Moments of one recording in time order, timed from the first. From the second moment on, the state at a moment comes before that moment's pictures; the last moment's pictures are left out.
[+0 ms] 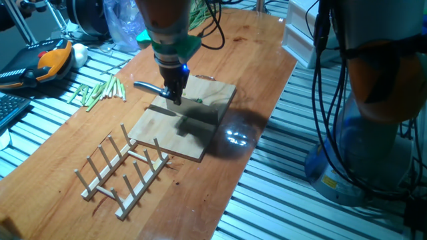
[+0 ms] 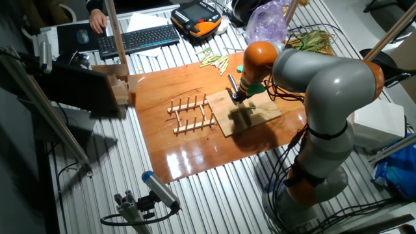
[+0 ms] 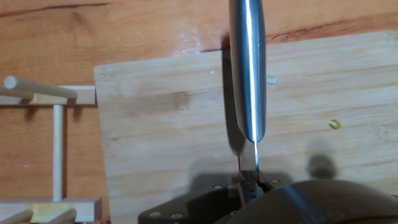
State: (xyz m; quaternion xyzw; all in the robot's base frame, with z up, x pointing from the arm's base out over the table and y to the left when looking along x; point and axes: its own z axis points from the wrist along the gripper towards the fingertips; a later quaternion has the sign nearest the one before) arm 0.503 0.036 0.098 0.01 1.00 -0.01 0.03
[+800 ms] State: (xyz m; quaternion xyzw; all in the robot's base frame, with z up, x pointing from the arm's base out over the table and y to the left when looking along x) arm 0.509 0.033 0.084 0.00 1.00 0.00 0.04
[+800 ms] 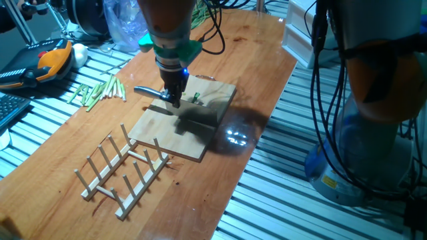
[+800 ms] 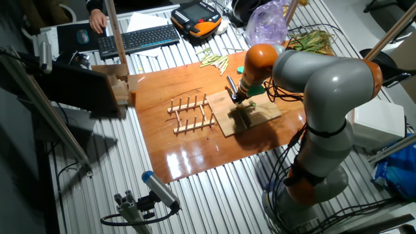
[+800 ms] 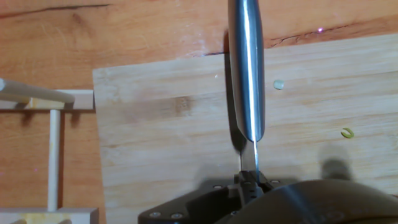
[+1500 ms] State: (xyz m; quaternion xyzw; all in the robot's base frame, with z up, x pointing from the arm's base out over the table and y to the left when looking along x) arm 0.512 0.038 0.110 0.00 1.00 -0.02 0.03
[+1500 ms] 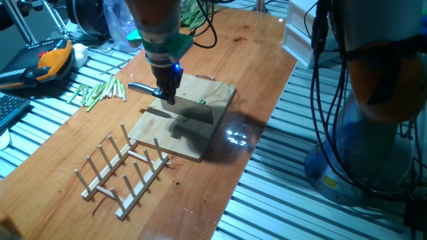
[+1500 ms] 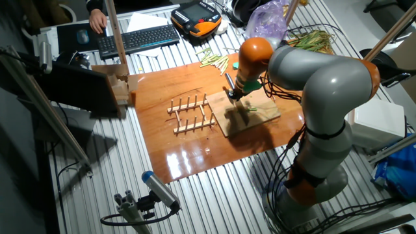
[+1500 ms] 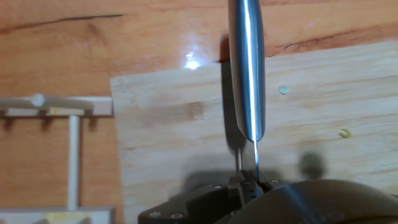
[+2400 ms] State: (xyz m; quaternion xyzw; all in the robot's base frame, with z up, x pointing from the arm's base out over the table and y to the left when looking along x) arm 0.508 0.028 0.089 0.00 1.00 -0.02 0.06
